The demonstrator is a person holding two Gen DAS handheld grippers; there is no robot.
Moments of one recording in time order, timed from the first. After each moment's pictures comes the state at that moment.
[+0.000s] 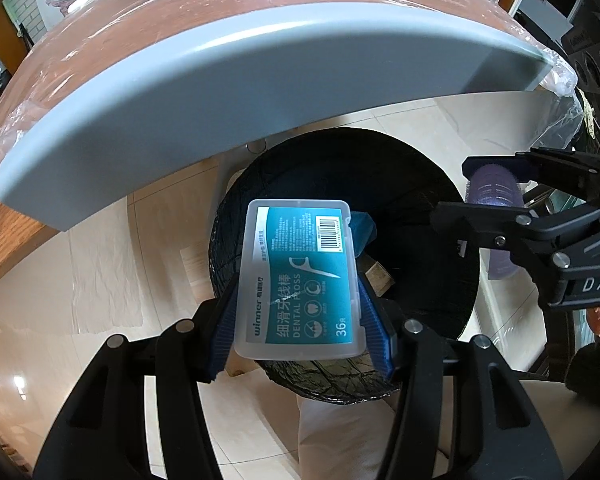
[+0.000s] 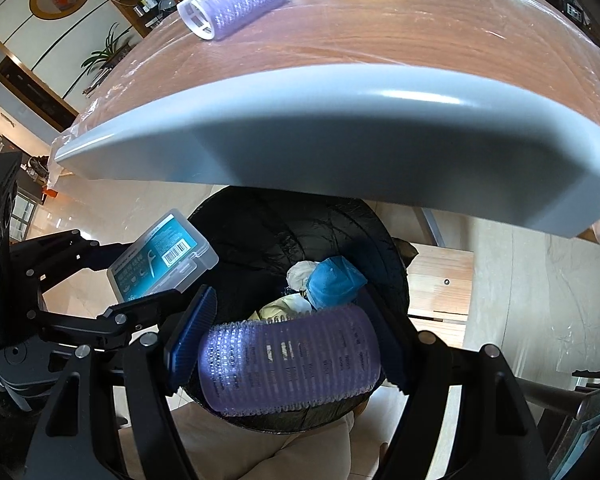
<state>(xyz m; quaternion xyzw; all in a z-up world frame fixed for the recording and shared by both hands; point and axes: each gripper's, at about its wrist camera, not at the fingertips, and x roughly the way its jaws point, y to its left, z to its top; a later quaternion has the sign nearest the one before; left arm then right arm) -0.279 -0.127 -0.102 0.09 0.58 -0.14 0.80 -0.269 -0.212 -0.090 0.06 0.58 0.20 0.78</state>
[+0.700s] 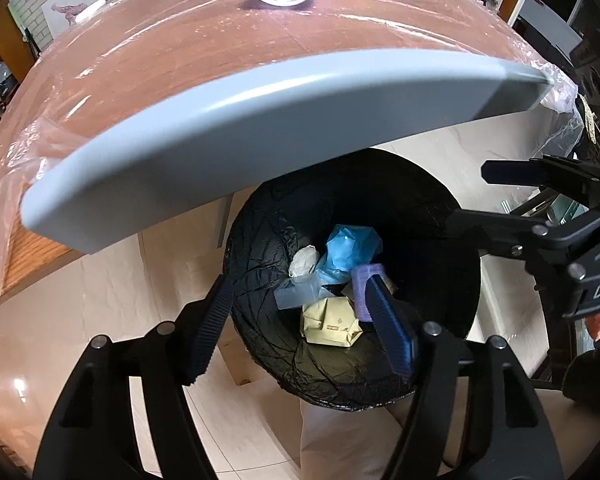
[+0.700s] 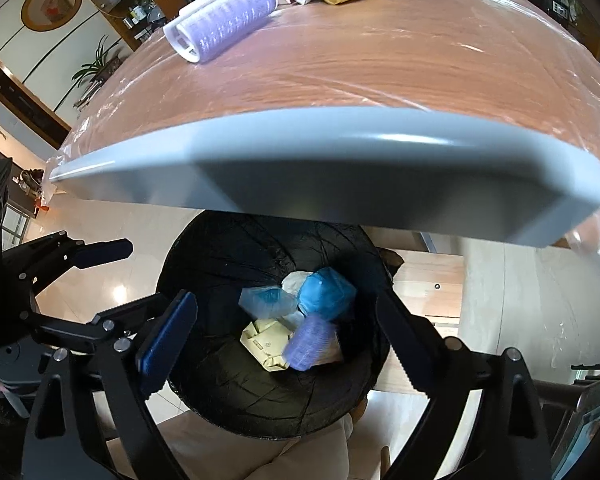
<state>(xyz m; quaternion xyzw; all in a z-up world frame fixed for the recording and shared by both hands) -0.276 -0.122 -0.088 0.09 0.56 -0.14 0.81 -0.274 -0.221 -0.077 0.07 0.57 0.18 0.80</state>
